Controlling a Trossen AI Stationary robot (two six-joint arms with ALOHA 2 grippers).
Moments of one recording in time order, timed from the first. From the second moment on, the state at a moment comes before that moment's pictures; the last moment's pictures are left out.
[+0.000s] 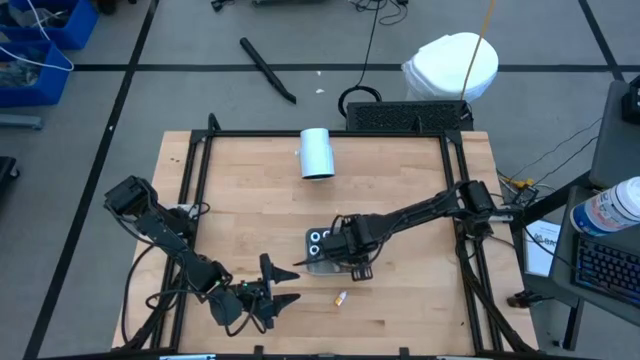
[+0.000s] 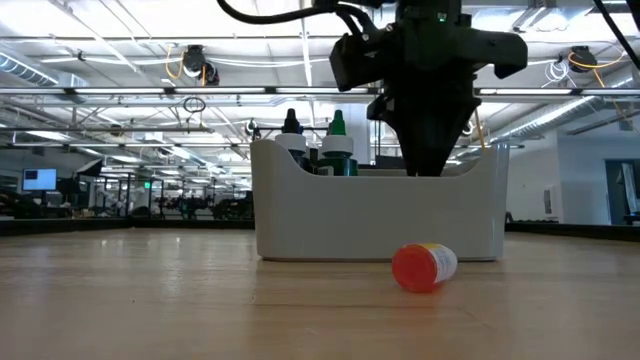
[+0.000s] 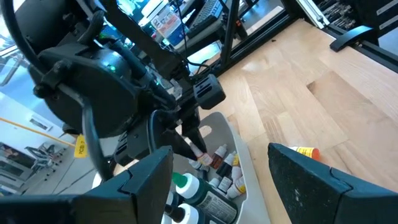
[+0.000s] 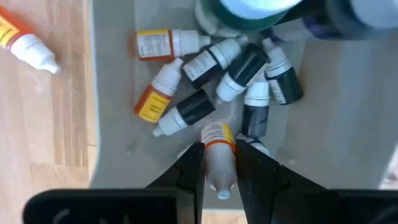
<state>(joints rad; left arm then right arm) -0.78 1.63 0.85 0.44 -0.92 0.38 0.24 1.98 1.56 -1.10 0.05 0.11</state>
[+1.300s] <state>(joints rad) -0.77 1.63 0.85 0.44 -0.87 0.36 0.21 1.98 1.42 -0.97 0.06 0.11</state>
